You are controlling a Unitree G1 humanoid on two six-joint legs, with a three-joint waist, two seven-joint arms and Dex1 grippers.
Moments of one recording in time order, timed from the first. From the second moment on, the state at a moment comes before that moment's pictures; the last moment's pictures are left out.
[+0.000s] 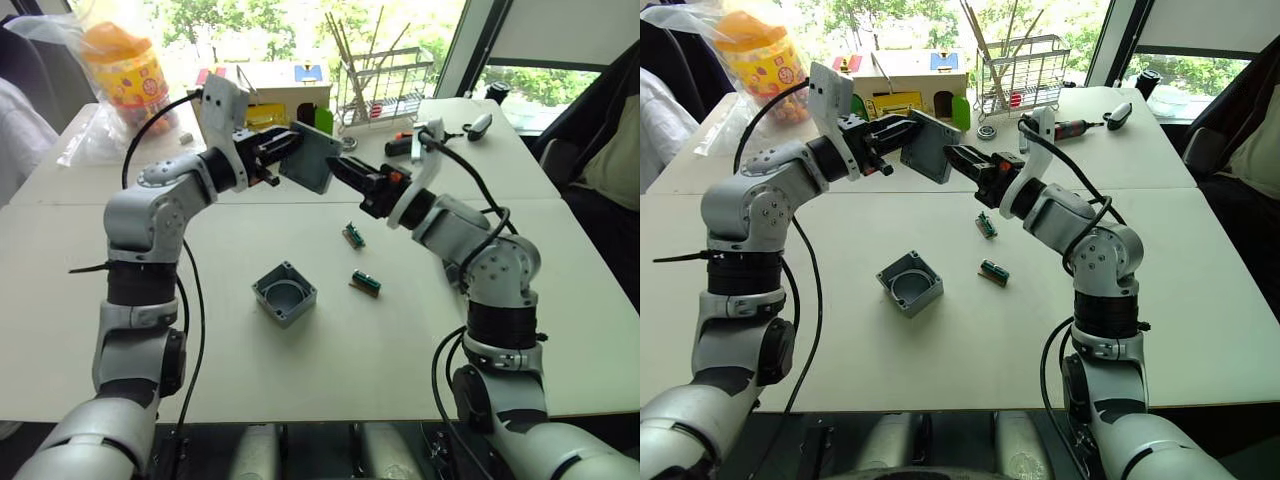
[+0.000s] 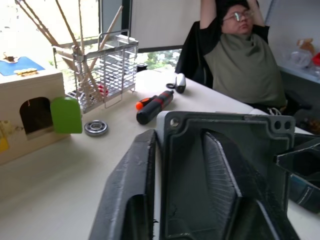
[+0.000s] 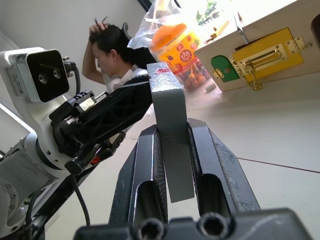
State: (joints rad) left arm -0.91 0.40 0.11 0.06 -0.50 0.76 -0.65; right arm -0.74 -0.19 -0.15 -0.14 0.87 0.91 0.26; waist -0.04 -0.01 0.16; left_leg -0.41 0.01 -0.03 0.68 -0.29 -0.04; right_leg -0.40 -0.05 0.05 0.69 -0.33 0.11
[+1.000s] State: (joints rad) left arm -0.78 0.66 0.13 0.21 -0.68 0.94 -0.95; right arm -0.22 -0.61 0.55 -0.50 -0.55 -0.01 0.25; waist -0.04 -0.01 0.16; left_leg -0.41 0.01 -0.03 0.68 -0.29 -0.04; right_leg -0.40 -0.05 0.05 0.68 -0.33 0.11
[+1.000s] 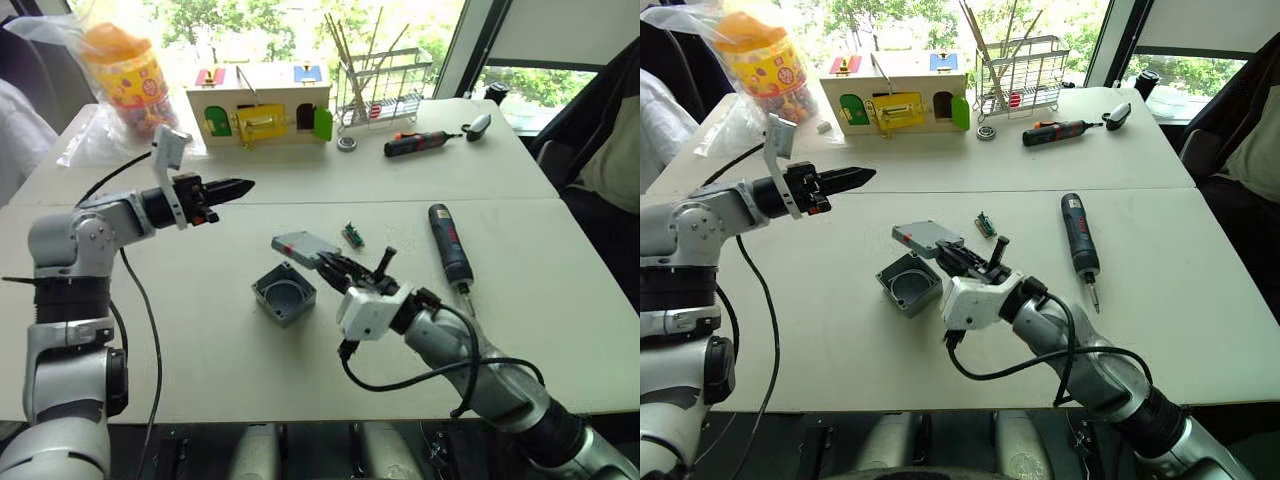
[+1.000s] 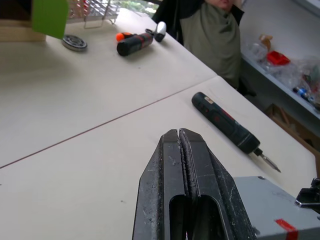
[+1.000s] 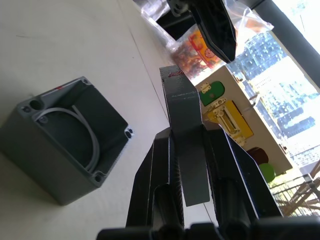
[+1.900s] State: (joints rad) left arm -0.76 0.74 -0.23 0.20 -0.42 0.72 -1.34; right arm -0.15 -0.44 0.58 -0.37 -0.97 -0.17 0.25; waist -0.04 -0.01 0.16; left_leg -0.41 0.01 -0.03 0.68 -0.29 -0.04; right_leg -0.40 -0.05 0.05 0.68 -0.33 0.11
